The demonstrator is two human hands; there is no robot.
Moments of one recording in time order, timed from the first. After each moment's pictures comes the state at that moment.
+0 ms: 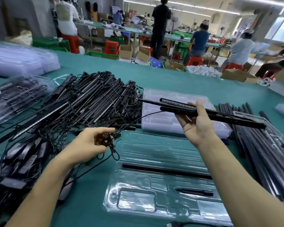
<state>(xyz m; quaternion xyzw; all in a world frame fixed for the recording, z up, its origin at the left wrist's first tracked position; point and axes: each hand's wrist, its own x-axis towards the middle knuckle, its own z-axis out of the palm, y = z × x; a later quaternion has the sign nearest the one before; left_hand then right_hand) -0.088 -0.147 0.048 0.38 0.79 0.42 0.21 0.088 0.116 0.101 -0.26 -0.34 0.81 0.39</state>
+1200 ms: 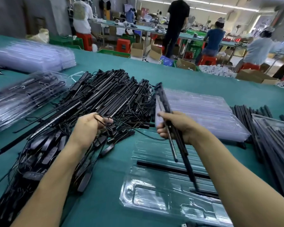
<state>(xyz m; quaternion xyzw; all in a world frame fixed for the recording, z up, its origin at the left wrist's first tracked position) -0.102 -0.166 0.060 0.18 0.74 0.63 0.16 0.032 0.061 0.101 -0.32 -0.62 0.72 0.06</state>
